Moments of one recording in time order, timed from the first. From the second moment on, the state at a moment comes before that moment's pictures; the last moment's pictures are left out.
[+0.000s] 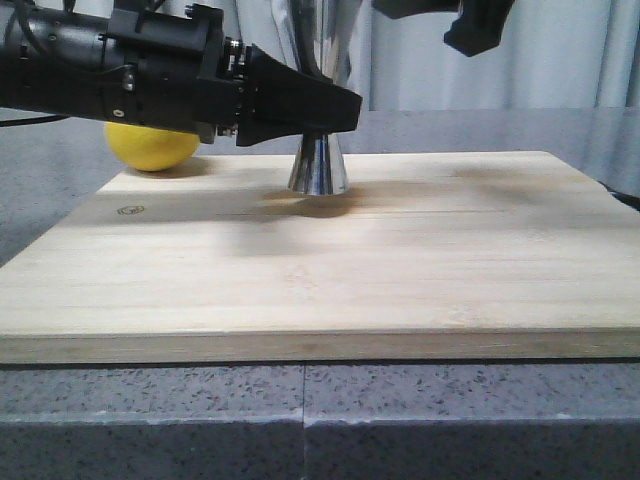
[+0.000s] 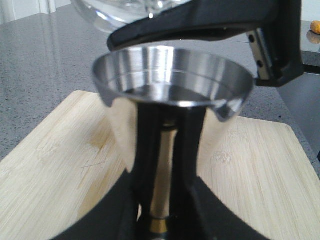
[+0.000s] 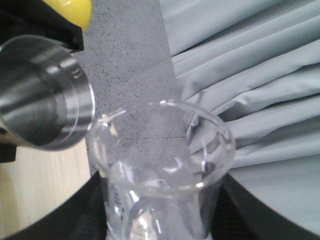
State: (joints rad) left arm -0.40 1.85 -1.05 -1.77 1.15 2.22; right arm 0.50 1.34 -0.97 -1.73 -0.09 0.60
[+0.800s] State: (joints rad) left arm -0.40 1.85 -1.05 -1.77 1.15 2.22; right arm 0.22 1.34 -0.93 -1.65 -0.32 1.27
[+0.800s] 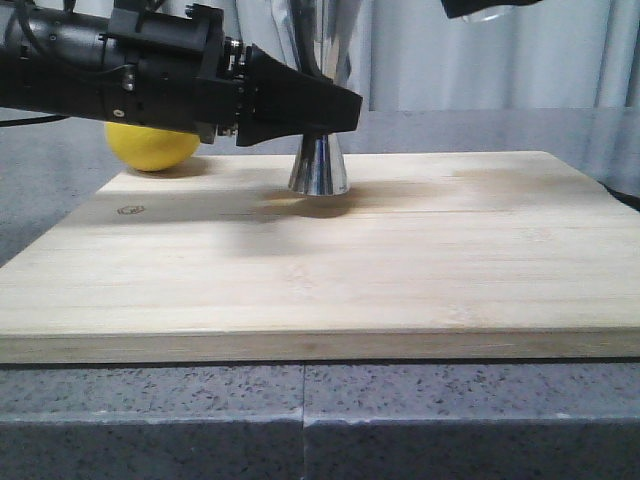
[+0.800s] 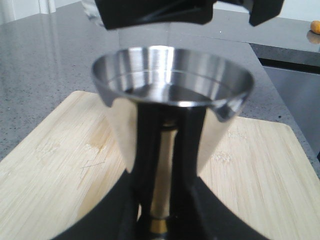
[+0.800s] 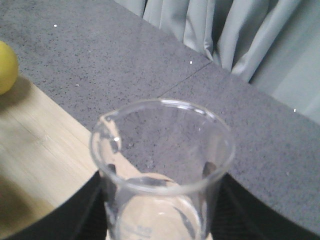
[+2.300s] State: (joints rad) left arm -0.40 1.85 -1.05 -1.76 1.15 2.22; right arm -0.03 1.53 -0.72 -1.16 -0.75 0.75
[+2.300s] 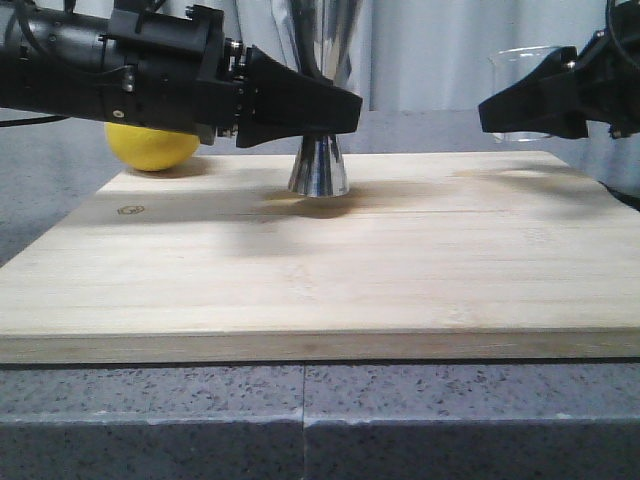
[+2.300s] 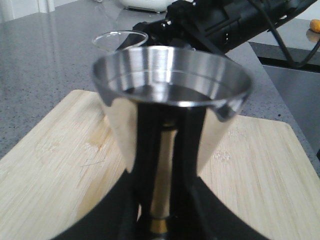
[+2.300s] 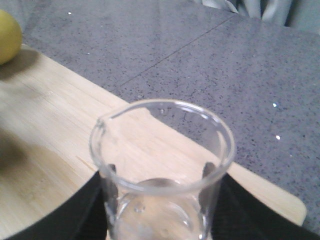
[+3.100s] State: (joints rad) left arm -0.40 1.85 -1.05 -1.76 1.15 2.22; right arm -0.04 1.61 -0.72 -1.14 -0.75 0.73
